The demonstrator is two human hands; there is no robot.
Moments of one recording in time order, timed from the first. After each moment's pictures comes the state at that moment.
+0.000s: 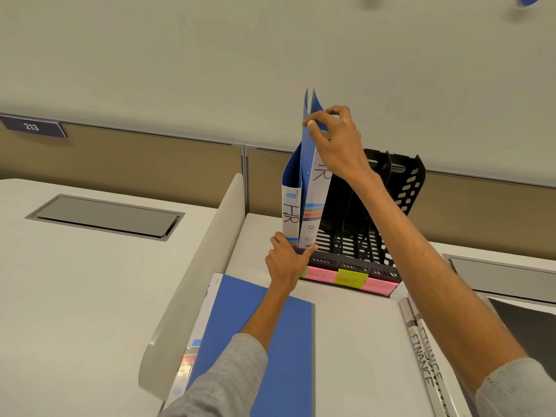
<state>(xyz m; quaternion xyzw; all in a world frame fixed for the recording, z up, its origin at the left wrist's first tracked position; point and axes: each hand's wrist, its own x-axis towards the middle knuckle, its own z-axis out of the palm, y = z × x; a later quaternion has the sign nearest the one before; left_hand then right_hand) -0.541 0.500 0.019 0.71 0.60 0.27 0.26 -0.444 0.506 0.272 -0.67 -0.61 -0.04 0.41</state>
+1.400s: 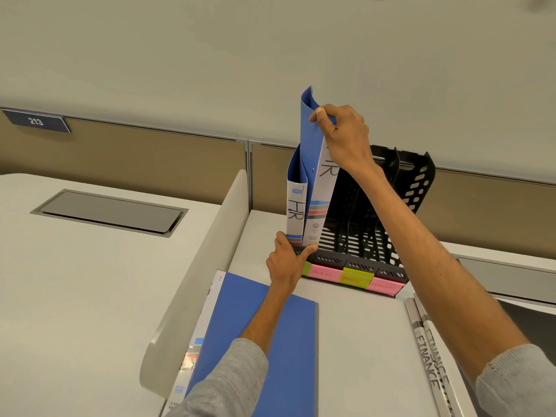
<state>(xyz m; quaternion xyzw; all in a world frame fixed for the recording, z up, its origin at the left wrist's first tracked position) -0.549 0.502 0.009 0.70 0.57 0.30 0.31 -0.434 0.526 0.269 -0.67 -0.61 -0.05 0.42</state>
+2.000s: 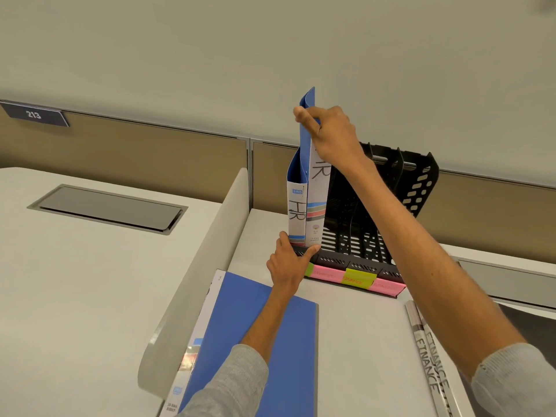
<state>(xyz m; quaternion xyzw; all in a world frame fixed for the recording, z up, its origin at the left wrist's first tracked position) -0.547 0.497 0.006 0.69 0.57 0.32 0.31 -0.456 0.538 0.274 -0.69 -0.63 0.01 0.36</state>
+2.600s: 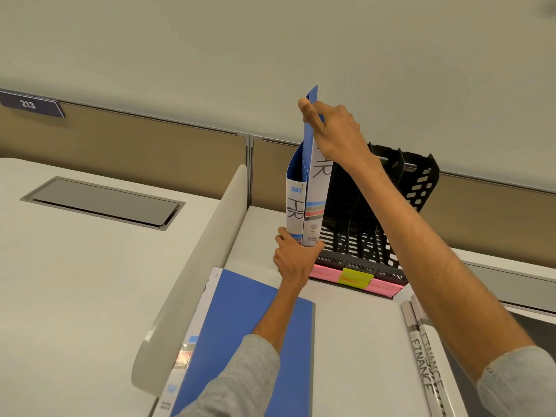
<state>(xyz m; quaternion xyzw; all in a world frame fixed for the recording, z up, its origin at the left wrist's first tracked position) -0.519 0.500 0.014 0.63 0.62 0.33 0.33 -0.456 0.534 0.278 -0.70 -0.63 -0.01 0.33</state>
